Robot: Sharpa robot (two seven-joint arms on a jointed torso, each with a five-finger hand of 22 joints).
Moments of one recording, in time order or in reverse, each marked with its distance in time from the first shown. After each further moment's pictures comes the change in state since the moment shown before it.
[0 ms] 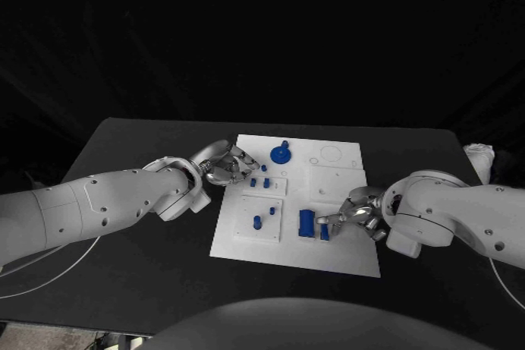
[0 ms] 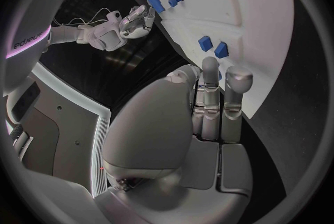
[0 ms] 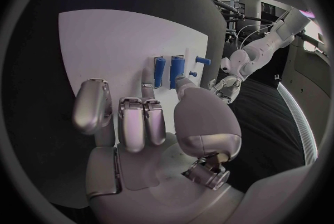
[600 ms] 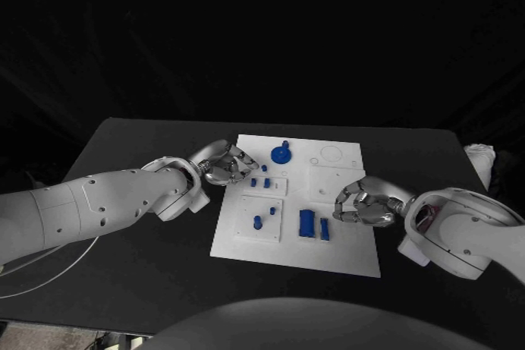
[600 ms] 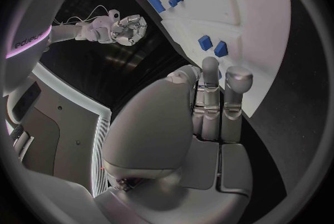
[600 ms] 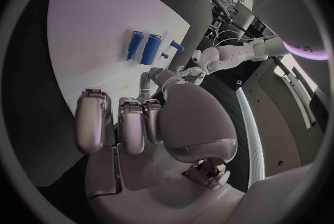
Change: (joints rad) left arm 0.000 -0.010 0.000 0.006 0.000 -0.002 0.007; left_hand 0.004 0.004 0.000 0.000 0.004 0.004 0.004 0.000 0.001 0.000 0.000 0.000 0.000 0.000 0.000 0.000 0.000 0.000 0.000 0.000 0.000 0.000; right arm -0.051 -0.173 0.000 0.158 -0.311 -0.280 0.397; right_hand 0.358 0.009 0.151 -0.208 0.377 -0.235 -0.002 0.302 0.261 -0.004 0.004 0.000 0.000 0.000 0.000 0.058 0.000 -0.016 0.026 -0.004 0.215 0.000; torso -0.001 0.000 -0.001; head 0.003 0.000
